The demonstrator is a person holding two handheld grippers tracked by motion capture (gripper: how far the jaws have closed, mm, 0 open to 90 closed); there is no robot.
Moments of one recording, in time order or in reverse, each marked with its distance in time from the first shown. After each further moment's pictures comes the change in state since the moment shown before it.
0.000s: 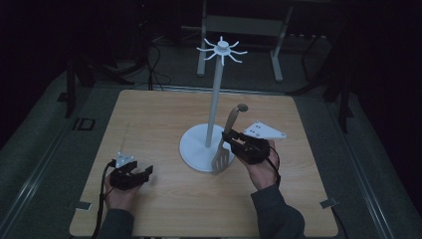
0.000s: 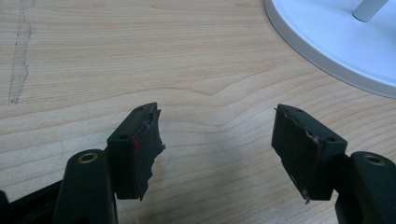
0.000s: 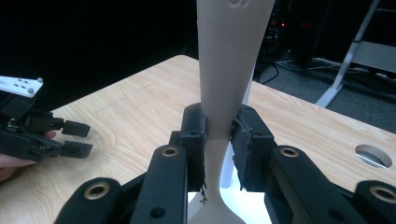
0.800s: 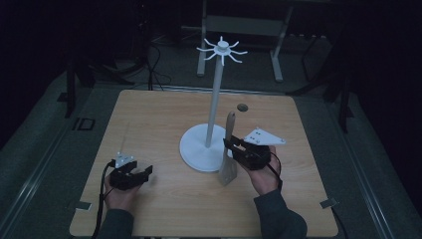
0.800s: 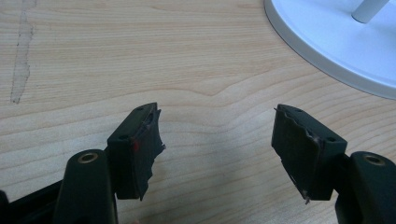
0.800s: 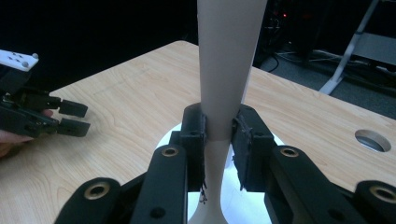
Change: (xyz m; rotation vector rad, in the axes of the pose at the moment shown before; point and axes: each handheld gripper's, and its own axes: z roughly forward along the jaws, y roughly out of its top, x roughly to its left) left arm 0.000 0.000 -0.001 0.001 -0.002 0.000; right arm 0.001 -0.017 -0.003 0.038 0.000 -0.017
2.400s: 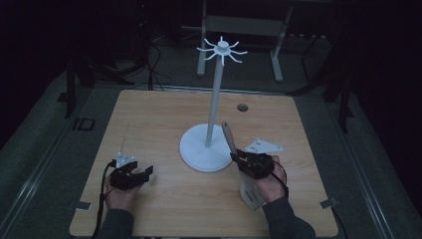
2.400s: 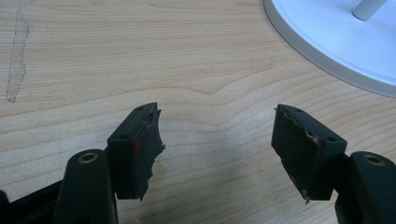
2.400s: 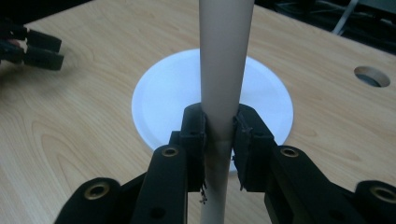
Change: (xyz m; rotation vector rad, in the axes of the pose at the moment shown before) left arm -0.001 0.000 0.001 0.001 0.000 0.001; right arm -0.011 -0.040 0.001 0.183 -0.024 -0.005
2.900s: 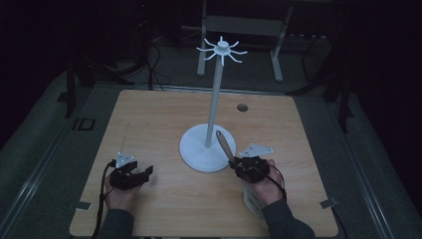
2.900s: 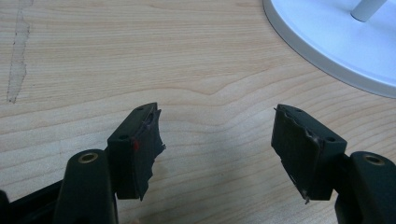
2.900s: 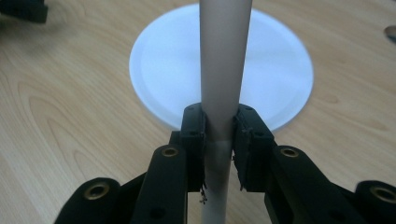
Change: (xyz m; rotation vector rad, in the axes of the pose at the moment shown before) left arm 0.000 0.000 0.000 -0.001 -0.001 -0.001; right arm 0.003 -0.016 0.016 0.129 0.007 -0.012
